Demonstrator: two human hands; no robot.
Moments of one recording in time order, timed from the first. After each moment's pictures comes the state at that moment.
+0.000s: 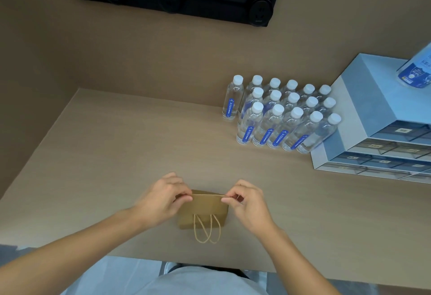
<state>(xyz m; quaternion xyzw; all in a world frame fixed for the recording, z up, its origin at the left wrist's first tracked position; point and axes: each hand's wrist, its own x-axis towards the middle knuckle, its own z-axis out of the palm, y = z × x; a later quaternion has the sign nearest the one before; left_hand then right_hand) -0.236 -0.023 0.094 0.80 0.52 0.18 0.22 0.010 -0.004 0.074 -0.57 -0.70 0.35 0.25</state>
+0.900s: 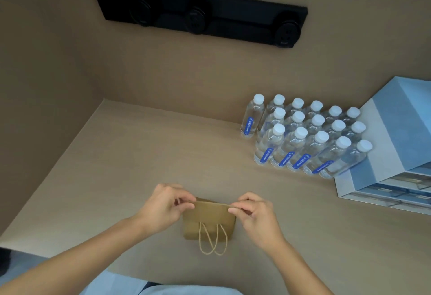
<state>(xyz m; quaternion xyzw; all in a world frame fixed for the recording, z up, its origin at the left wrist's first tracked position) -0.259 0.001 0.110 0.70 0.62 0.21 0.29 -0.013 0.030 0.076 -0.53 -0.72 0.37 0.27</state>
